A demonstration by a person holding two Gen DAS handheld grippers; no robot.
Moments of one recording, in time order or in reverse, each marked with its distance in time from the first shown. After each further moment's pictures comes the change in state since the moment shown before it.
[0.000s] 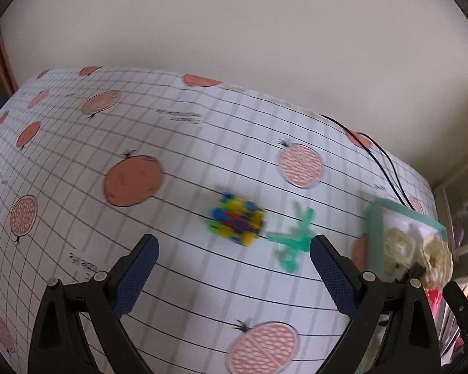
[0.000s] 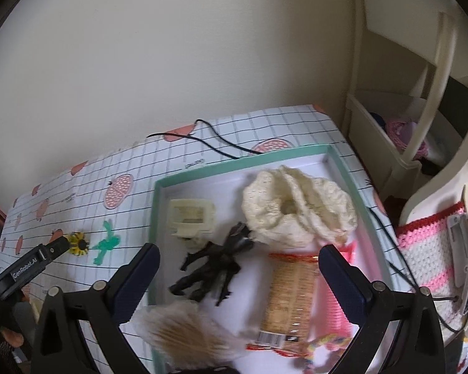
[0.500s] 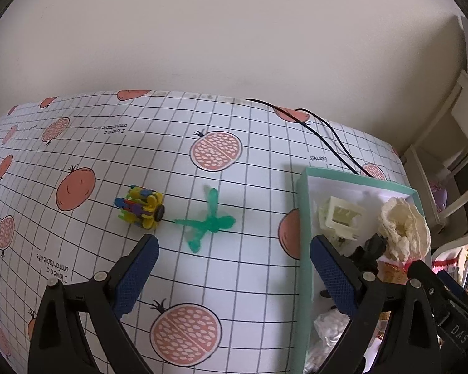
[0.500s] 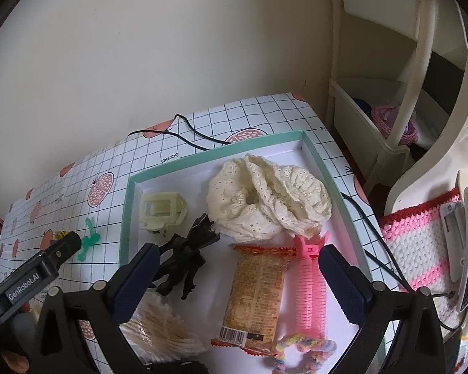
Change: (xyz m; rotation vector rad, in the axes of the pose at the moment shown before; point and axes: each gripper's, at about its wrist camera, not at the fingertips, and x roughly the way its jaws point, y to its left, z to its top) left arm -0.015 -0.090 -0.027 0.187 0.005 -0.071; right arm 0.004 -0.036 -0.005 0.042 0.031 -0.021
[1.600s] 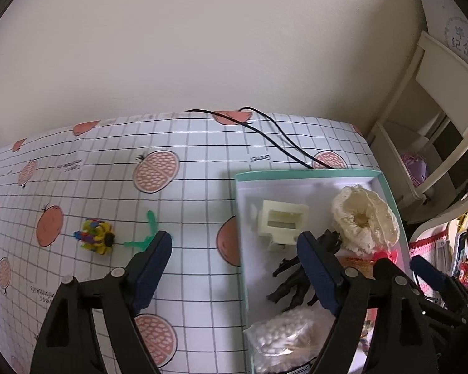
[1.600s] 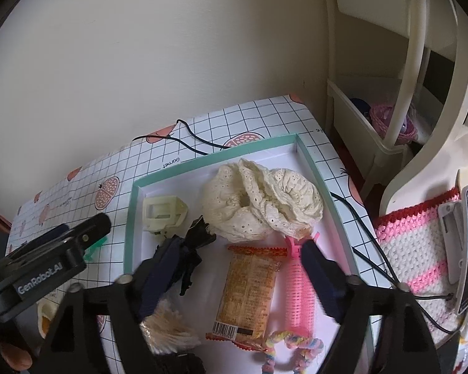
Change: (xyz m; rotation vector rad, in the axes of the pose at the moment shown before) left arm -0.010 -0.066 0.011 0.184 0.047 -0.068; right arm -0.011 -0.014 0.002 0.017 0.000 0.034
